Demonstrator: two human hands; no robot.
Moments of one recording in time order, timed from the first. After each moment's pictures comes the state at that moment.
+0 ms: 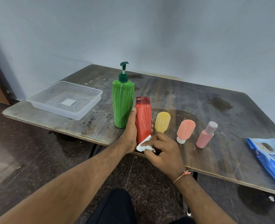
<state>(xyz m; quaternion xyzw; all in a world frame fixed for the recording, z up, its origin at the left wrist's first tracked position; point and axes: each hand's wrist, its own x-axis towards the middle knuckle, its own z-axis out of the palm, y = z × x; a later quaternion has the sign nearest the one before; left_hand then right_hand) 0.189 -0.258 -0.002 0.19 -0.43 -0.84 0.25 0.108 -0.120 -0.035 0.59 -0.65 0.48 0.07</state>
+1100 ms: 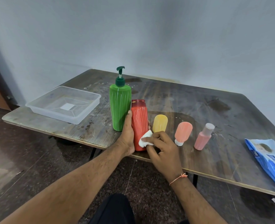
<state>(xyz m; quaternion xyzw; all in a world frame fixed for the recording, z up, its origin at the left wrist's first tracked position) 0.188 -0.261 -0.005 0.19 -0.40 -0.86 0.24 0.108 -0.121 -0.032 0.56 -0.66 0.49 0.11</state>
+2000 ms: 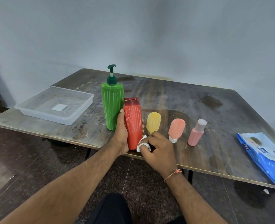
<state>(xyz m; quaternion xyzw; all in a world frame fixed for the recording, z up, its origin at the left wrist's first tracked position) 0.187 -0.264 -0.011 0.16 -0.42 -0.86 0.25 0.110 -0.120 -0.032 0.52 -0.69 0.49 0.08</state>
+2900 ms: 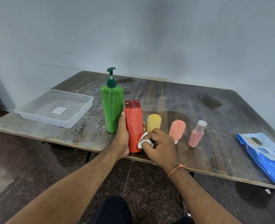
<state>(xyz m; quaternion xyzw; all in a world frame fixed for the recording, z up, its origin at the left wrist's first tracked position) 0.190 -0.257 -0.003 0.16 -0.44 -0.85 0.24 0.098 -0.126 -0.015 0.52 -0.68 0.52 0.03</state>
